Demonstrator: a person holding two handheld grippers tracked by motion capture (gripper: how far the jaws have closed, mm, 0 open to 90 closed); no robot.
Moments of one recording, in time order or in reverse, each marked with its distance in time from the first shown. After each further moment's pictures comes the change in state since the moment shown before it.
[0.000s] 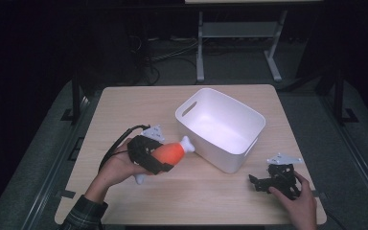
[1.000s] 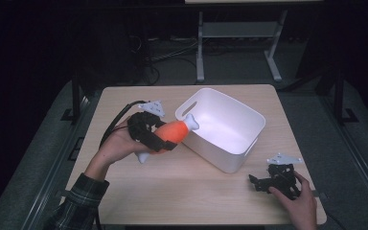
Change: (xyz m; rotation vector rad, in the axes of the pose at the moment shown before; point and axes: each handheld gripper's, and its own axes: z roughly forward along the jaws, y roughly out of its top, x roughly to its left) left arm 0.026 0.048 -0.031 -0.085 -0.016 0.027; right arm 0.000 0.000 0.000 -0.001 -0.001 -0.001
